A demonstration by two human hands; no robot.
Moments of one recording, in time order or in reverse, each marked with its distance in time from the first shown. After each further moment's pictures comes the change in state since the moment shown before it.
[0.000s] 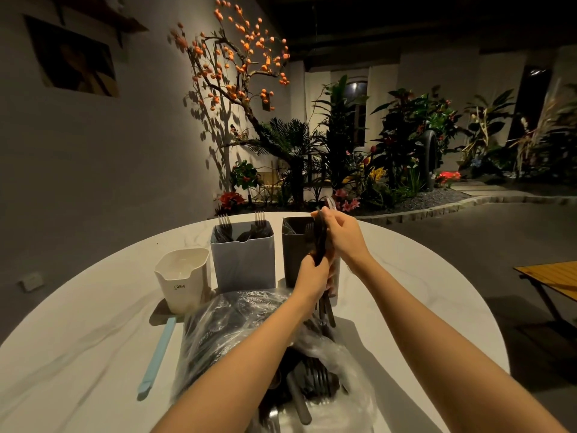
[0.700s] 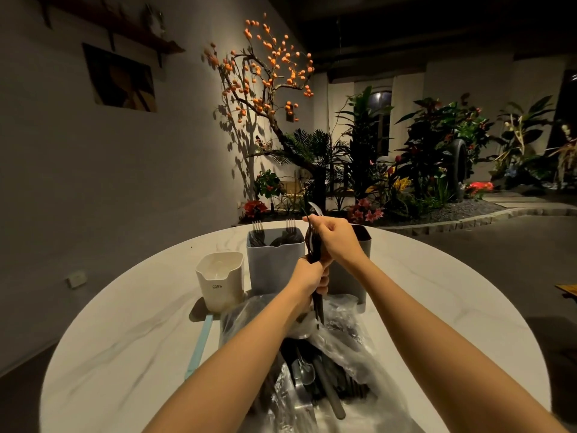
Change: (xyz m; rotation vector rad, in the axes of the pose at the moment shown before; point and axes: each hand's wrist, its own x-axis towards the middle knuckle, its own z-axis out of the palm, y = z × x) left_hand -0.011 0.027 -0.058 -0.076 0.042 -0.097; right_hand -0.004 -0.030 0.050 -0.119 -0.141 -0.110
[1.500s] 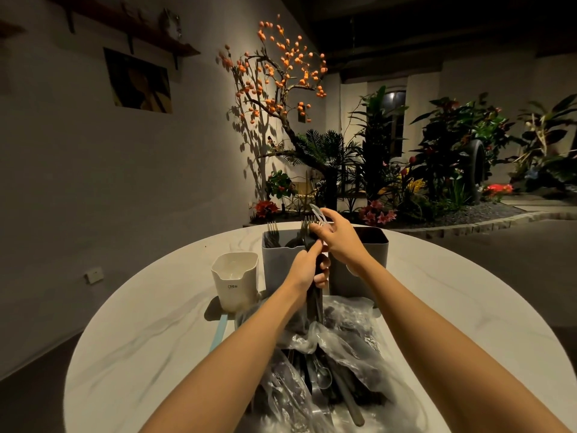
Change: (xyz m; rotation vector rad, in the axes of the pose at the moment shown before) left_hand -0.007 0.016 -0.030 -0.021 -0.052 0.099; right_hand 0.014 -0.002 0.020 0.085 -0.101 0.087
